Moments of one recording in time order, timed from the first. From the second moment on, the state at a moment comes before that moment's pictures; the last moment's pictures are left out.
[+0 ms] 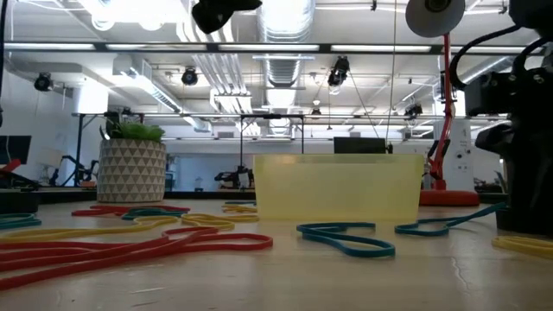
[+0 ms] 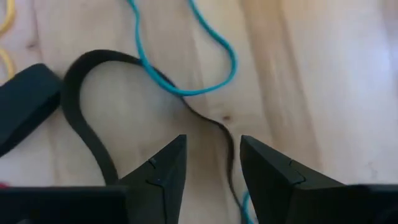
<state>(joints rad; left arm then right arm) -0.04 1.26 1.16 -0.32 0.04 -0.18 0.54 1.37 0.55 -0.47 0.22 0.73</state>
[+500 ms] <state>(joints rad) -0.09 1.24 1.16 -0.33 0.02 -0.23 0.54 1.40 0.55 -0.47 0.20 0.81</state>
